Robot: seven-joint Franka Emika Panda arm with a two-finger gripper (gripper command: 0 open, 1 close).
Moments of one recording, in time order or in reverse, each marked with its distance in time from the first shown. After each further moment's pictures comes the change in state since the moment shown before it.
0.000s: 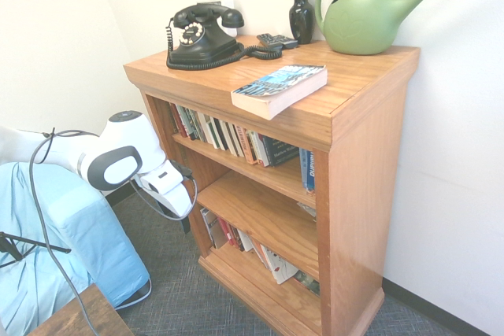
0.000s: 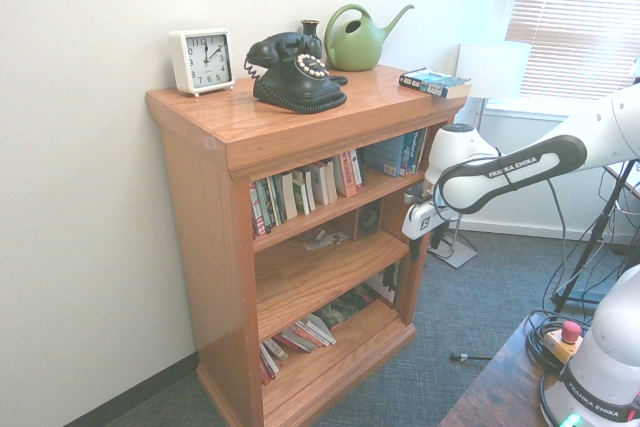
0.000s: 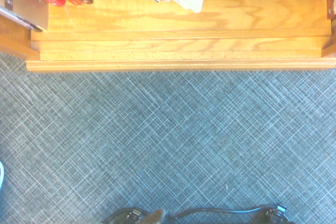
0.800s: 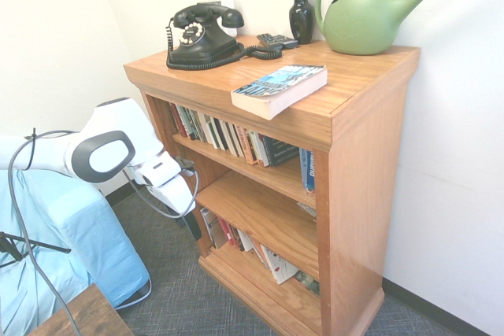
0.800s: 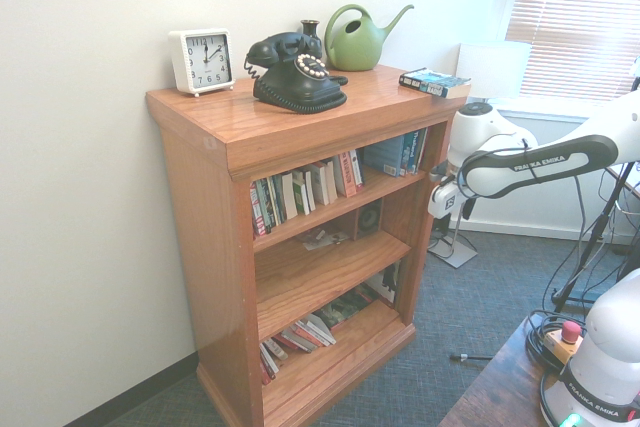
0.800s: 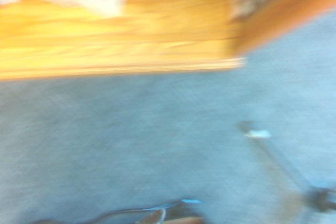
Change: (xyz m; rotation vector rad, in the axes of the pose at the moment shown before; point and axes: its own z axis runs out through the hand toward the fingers) arm 0.041 0.064 -0.067 -0.169 0.222 0.074
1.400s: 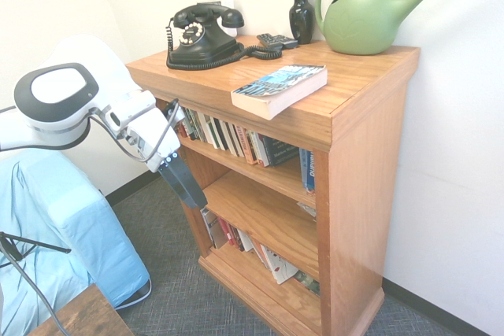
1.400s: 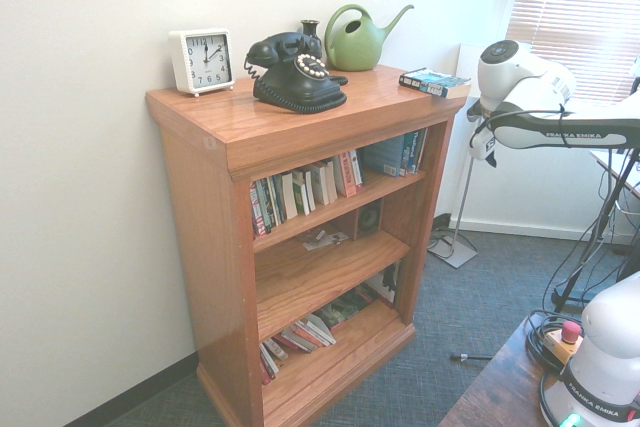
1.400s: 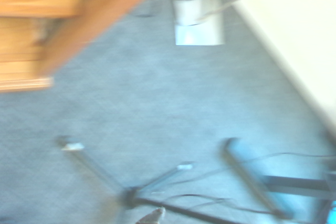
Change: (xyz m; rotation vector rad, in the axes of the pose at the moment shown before) arm 0.076 0.070 -0.128 -0.265 0.324 0.036
